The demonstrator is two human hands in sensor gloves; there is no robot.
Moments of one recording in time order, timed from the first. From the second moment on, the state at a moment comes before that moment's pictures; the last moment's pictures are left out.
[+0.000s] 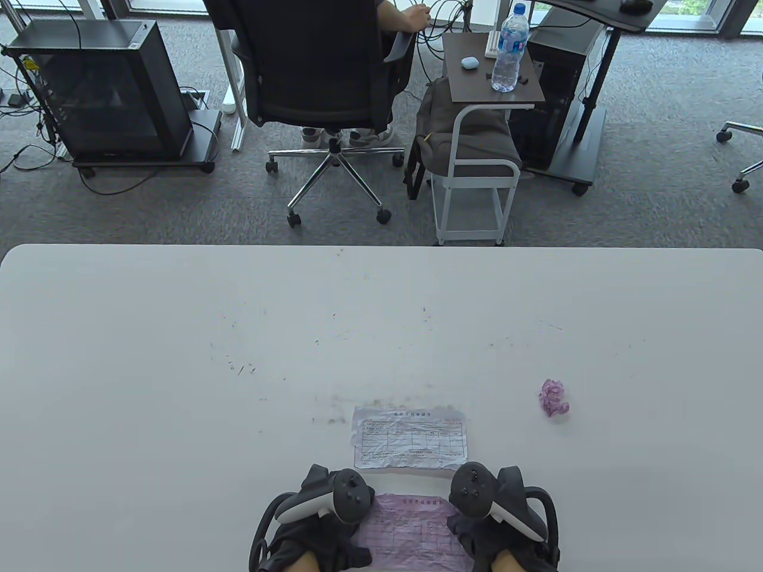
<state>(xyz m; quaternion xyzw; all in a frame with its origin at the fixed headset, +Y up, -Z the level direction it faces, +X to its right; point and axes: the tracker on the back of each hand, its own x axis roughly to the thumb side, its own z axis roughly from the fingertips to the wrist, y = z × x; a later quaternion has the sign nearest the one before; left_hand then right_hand) -0.117 -0.794 -0.223 -0.44 -0.18 0.07 0.88 0.130 -0.765 -0.226 0.07 0.19 0.97 0.13</state>
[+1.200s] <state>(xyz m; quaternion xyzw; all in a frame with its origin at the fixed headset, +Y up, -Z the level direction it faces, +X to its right) -0.123 -0.790 -0.227 -0.42 -0.17 0.07 0.89 0.153 -0.720 -0.222 0.17 0.04 0.93 0.33</state>
